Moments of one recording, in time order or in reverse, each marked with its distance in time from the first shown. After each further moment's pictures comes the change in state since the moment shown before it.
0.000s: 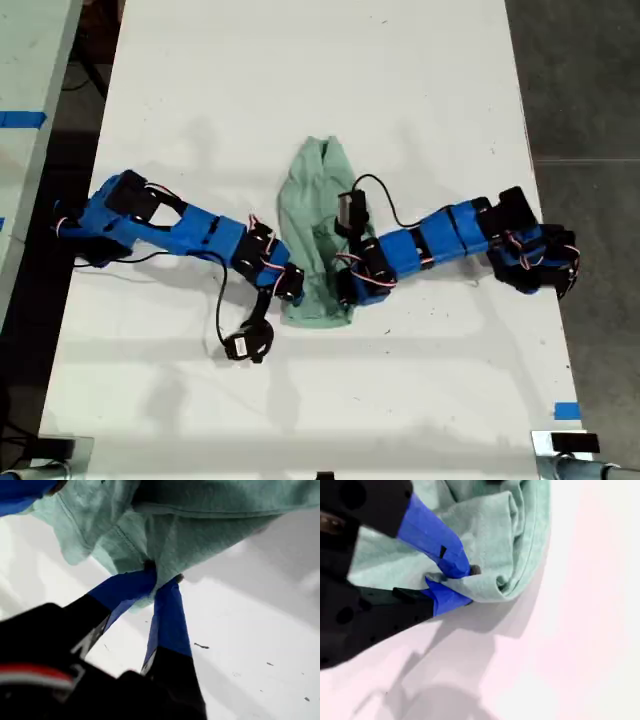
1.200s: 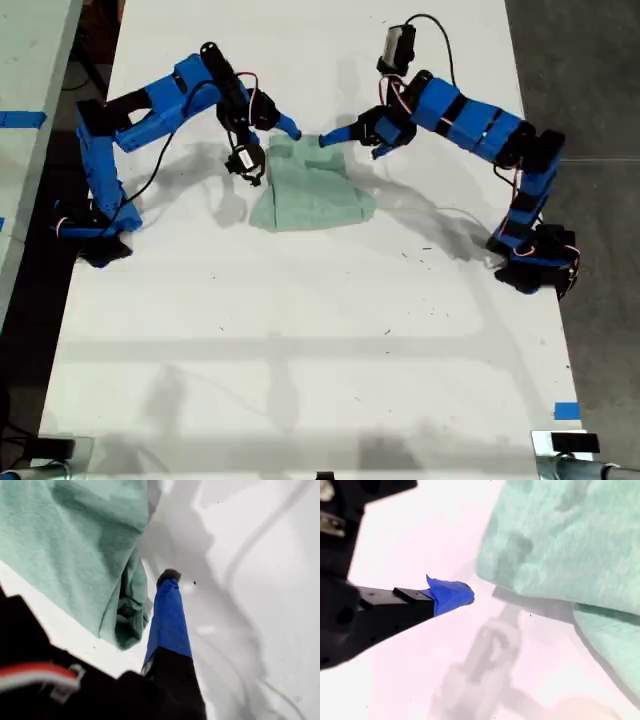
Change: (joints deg) arm 0 -51.2 19.3 7.1 19.6 29.8; arm 1 51.3 14.5 3.3 3.9 -41.5
